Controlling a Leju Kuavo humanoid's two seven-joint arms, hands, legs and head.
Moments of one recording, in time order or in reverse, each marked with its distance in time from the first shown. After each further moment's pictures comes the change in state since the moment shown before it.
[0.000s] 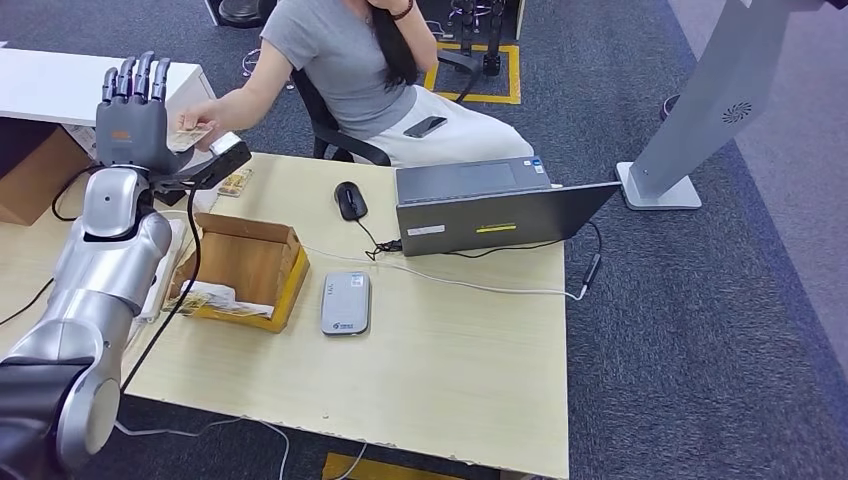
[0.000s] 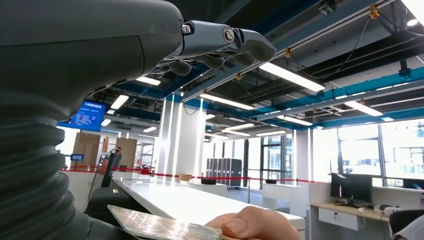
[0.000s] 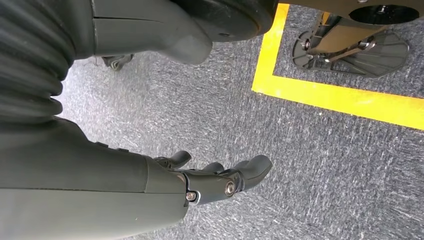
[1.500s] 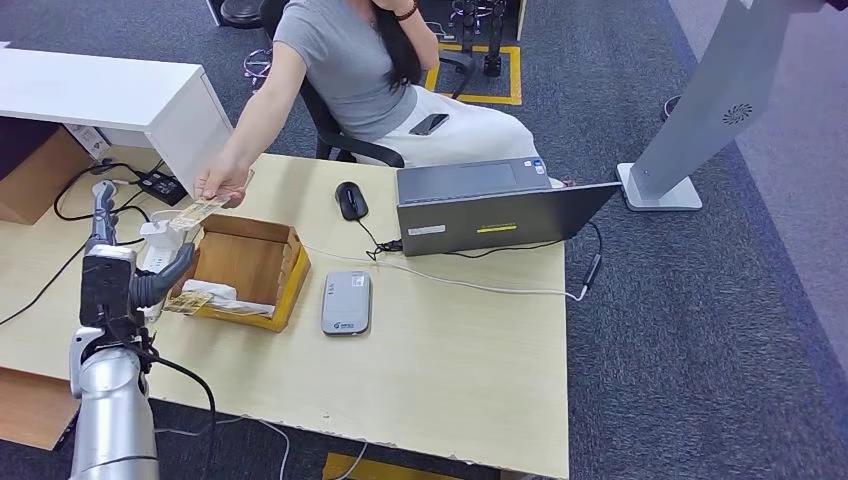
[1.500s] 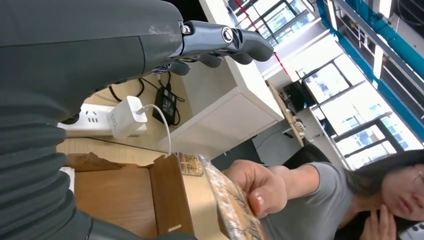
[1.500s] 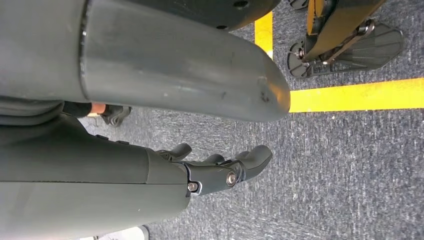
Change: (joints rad) left arm 0.603 -0.346 0.535 -0.693 0.894 -0.471 -0.406; right arm 0.040 -0.012 -0.116 0.000 -0.189 -0.064 -0.072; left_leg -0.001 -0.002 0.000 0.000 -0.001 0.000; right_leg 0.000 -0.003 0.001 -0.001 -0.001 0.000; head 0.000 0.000
